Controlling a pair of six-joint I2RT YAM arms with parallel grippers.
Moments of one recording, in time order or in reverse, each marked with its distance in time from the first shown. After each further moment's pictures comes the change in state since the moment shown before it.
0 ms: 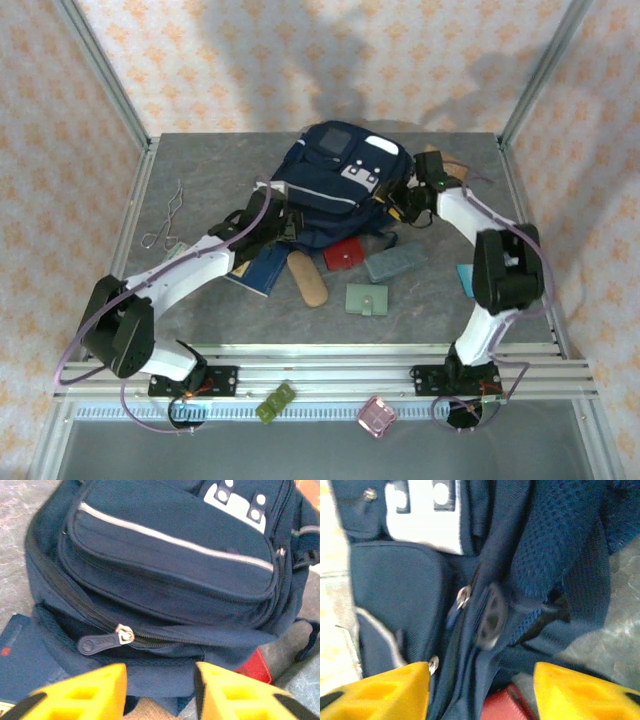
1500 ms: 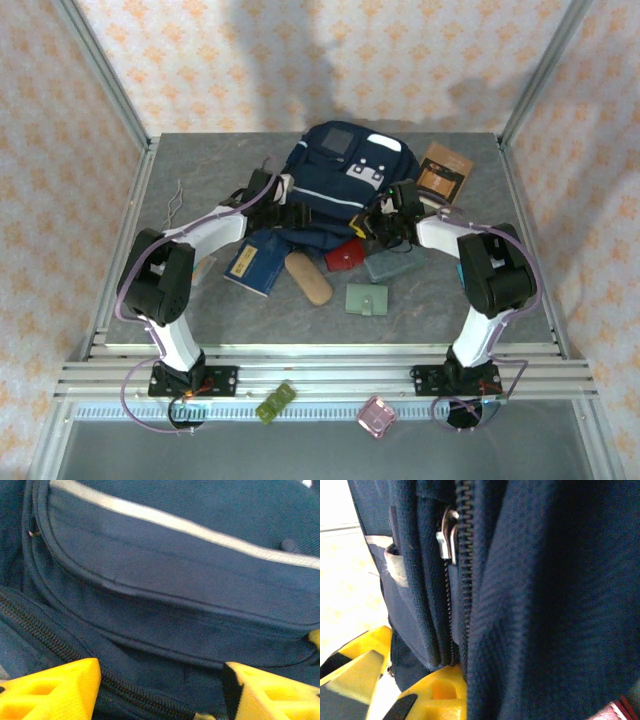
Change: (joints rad) left arm 0.169 0.347 0.171 0.016 0.343 0.150; right arm 0.139 0.039 -0.246 0.381 -0.183 0.240
